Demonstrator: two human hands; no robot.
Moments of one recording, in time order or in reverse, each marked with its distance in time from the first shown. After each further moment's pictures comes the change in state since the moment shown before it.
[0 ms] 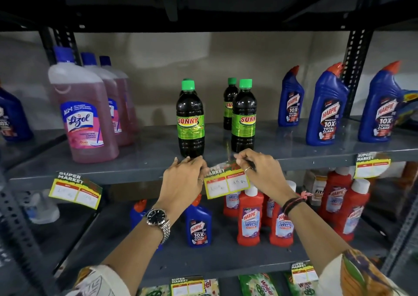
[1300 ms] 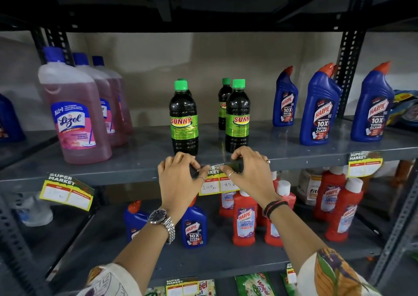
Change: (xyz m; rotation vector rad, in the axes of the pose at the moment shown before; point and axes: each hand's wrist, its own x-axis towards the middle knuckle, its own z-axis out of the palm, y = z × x) left_hand 0.002 0.006 0.029 -0.156 0.137 -0.243; right_hand -0.002 -0.004 0.016 -0.064 0.152 0.035
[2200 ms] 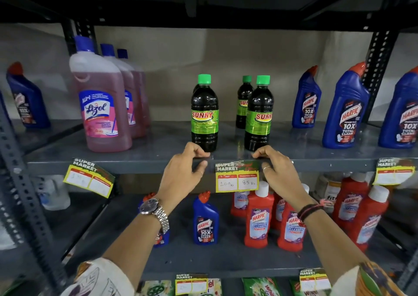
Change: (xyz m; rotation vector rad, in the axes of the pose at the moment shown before) left_hand 0.006 -0.038 -0.027 -0.242 -0.197 0.018; right_hand -0.002 0.013 -0.013 0.173 -0.159 0.044
